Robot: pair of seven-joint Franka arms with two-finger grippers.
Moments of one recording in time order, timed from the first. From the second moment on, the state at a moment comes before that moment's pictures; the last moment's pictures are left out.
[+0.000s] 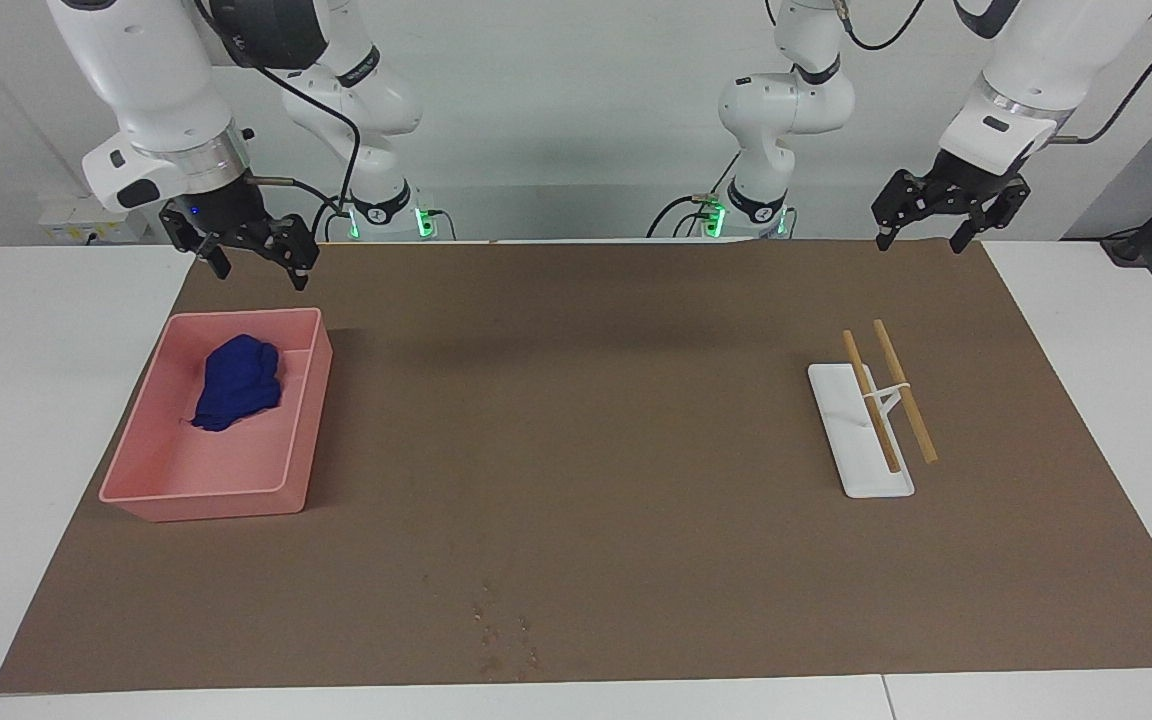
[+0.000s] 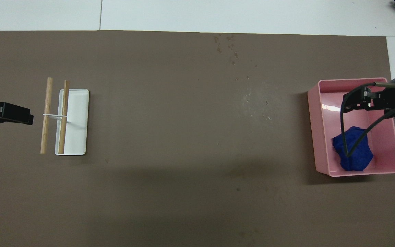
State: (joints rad) left arm -0.05 -0.07 -0.03 -1.59 -0.03 1.52 0.03; right arm -0.15 0.02 0.19 -1.54 -0.04 1.51 0.24
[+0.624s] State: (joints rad) left arm -0.05 -0.07 -0.03 -1.59 -0.03 1.52 0.03; right arm -0.16 0.00 0.19 -1.56 -0.02 1.51 0.23
